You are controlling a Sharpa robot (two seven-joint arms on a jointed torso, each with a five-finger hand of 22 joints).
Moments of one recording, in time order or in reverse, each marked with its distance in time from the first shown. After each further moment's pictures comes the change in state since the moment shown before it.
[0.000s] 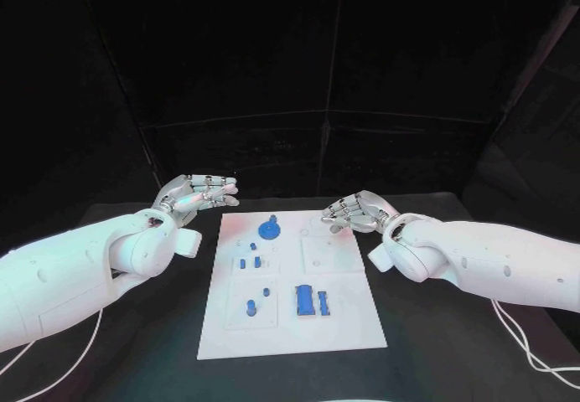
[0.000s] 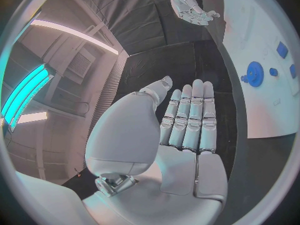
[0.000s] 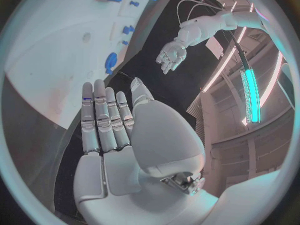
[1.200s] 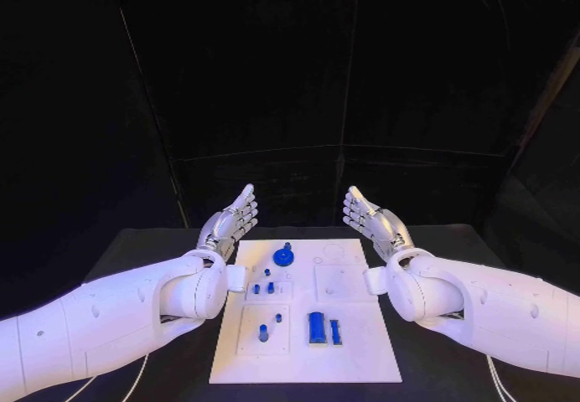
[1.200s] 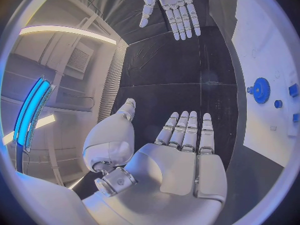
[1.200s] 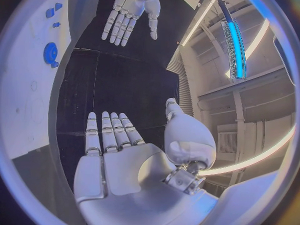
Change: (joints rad) left arm -0.146 -0.062 0.082 0.273 0.058 -0.391 0.107; left_hand -0.847 0.107 -0.235 -0.061 -0.112 -0.625 -0.171 -0.090 -0.065 -0.673 -0.108 -0.161 -0.061 -0.567 -0.091 -0.432 -0.232 -0.102 -0.546 -0.112 -0.213 -0.398; right arm -0.096 0.037 0.142 0.174 0.355 -0.209 0.196; right_hand -0.930 -0.053 0.093 -0.131 -0.163 -0.506 -0.159 -0.185 -0.209 -0.557 -0.137 -0.216 -0.394 -0.606 -0.103 -0.259 -0.322 -0.071 -0.472 -0.129 -0.332 -0.264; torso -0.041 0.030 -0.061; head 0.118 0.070
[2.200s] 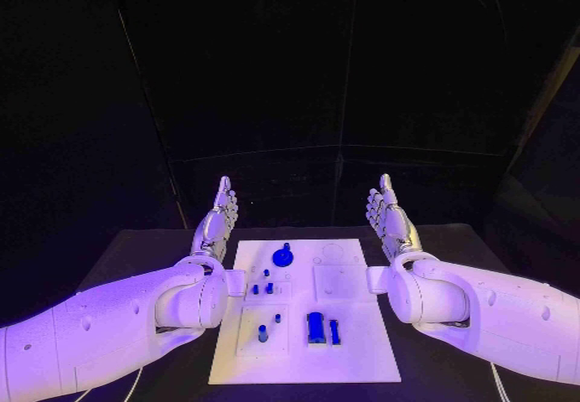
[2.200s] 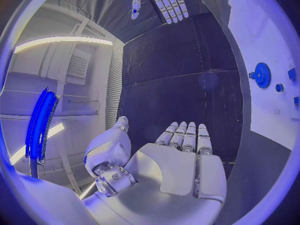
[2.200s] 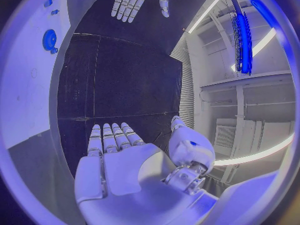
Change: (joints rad) left arm -0.020 -0.028 0.011 0.072 -0.030 -0.171 0.045; left_hand -0.364 -0.002 -0.103 -0.001 -0.008 -0.254 -0.015 -0.004 -0.001 -0.272 -0.034 -0.004 -0.001 -0.249 -0.018 -0.019 -0.003 -0.061 -0.212 -0.104 0.000 -0.123; right arm -0.012 -0.020 0.015 0.058 0.103 -0.152 0.046; right_hand -0.384 -0.003 0.003 -0.003 -0.034 -0.249 -0.043 -0.004 -0.004 -0.270 -0.017 -0.008 -0.004 -0.285 -0.007 0.000 -0.013 -0.086 -0.223 -0.095 -0.082 -0.013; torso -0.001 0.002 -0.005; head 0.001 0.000
